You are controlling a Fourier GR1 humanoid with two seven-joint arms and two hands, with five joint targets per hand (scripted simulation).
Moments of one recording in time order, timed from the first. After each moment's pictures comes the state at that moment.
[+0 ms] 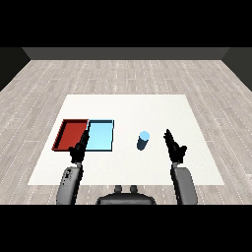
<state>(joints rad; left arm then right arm) 0.00 0.07 -0.02 -1.55 -0.02 0.02 -0.02 0.01 -0.07 -0.01 -1.60 0.00 0.02 0.03</state>
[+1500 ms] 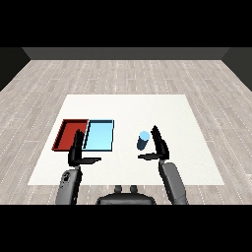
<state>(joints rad) 0.05 0.04 0.04 -1.56 0.03 -0.02 -0.40 -0.09 -0.01 0.11 -1.44 -0.06 0.00 -0.31</state>
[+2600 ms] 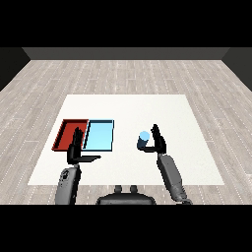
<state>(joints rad) 0.02 0.05 0.05 -1.57 0.02 -0.01 -0.36 -0.27 -0.01 0.01 -1.11 -0.13 -0.03 -0.34</state>
